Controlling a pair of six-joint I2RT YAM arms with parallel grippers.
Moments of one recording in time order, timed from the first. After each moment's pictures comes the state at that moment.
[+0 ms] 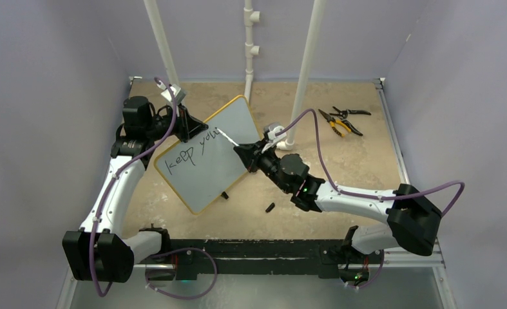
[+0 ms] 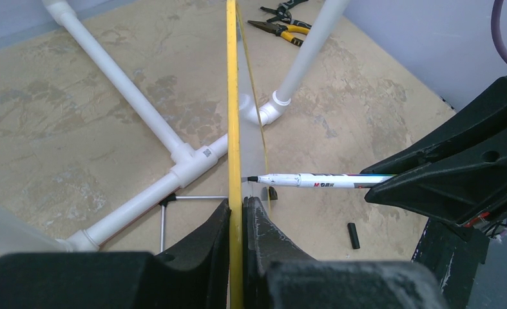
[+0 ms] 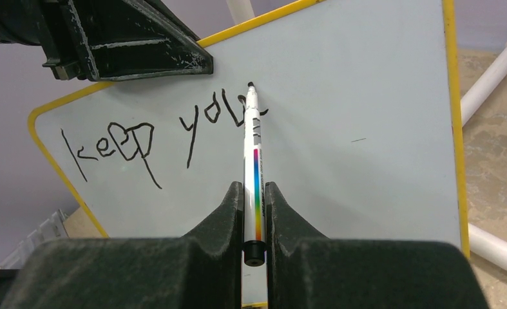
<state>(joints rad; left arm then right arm) -0.05 1.15 1.02 -0.22 0.84 -0.02 1.02 1.35 0.72 0.70 0.30 0.33</state>
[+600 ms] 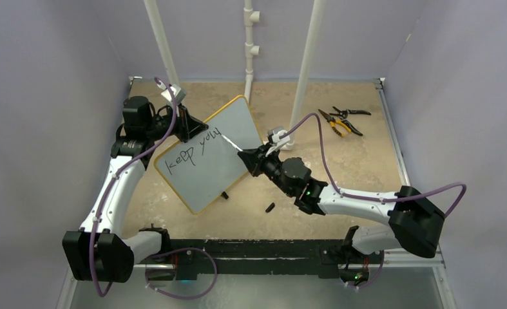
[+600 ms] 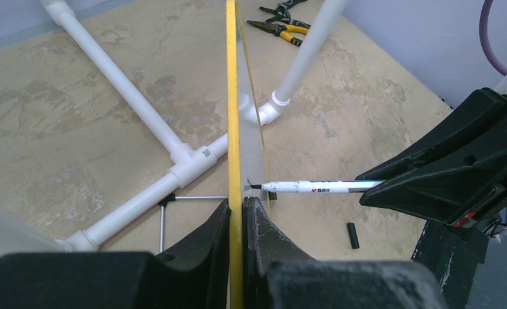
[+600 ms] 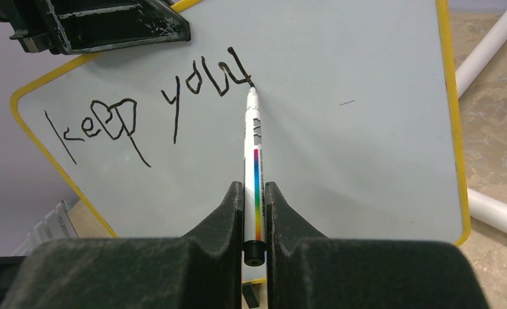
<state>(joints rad) -0.05 1.15 1.02 -0.22 0.84 -0.02 1.01 1.33 0.66 0.69 0.30 0.40</state>
